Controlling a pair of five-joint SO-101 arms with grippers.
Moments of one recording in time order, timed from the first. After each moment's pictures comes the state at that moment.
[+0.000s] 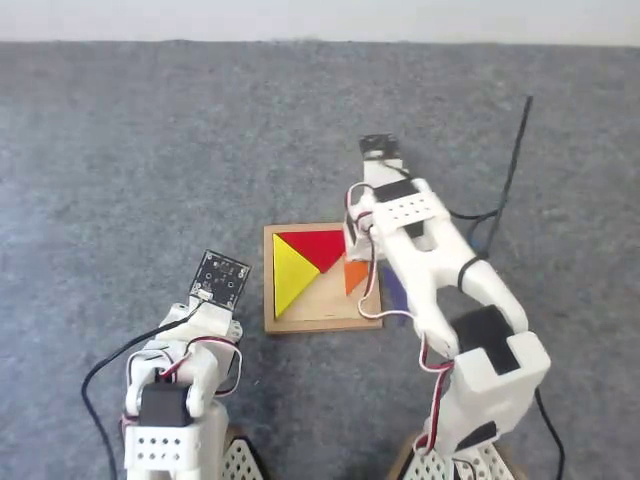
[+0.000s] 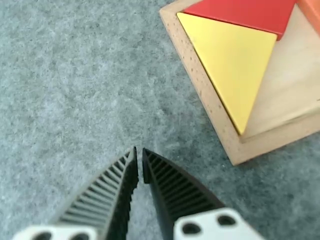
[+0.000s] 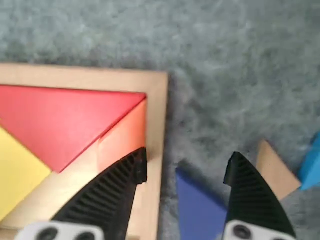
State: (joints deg) left arm -5.3 -103.1 96.7 72.6 -13.2; right arm -23.5 13.1 16.2 60.1 -14.3
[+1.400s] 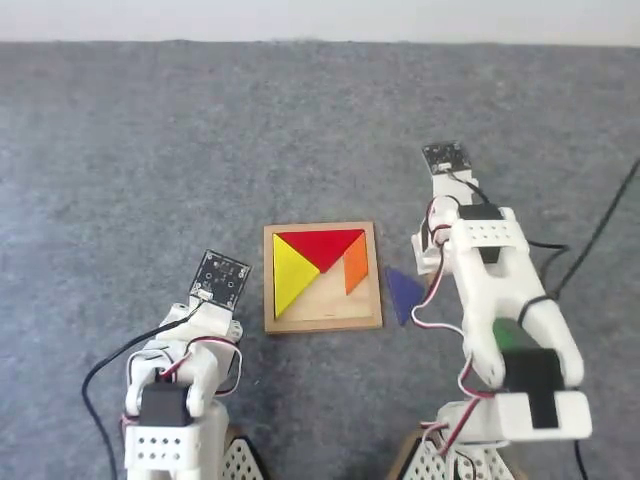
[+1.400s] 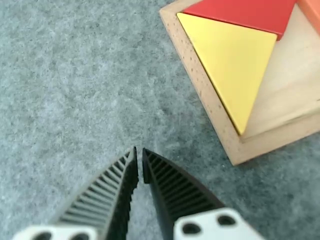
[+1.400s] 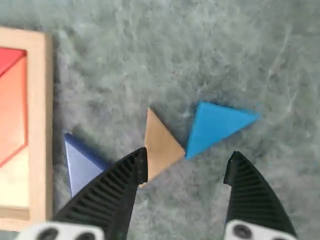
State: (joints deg) left arm -5.3 -103.1 96.7 72.6 -13.2; right arm -6.5 -1.9 34.6 53.0 7.3
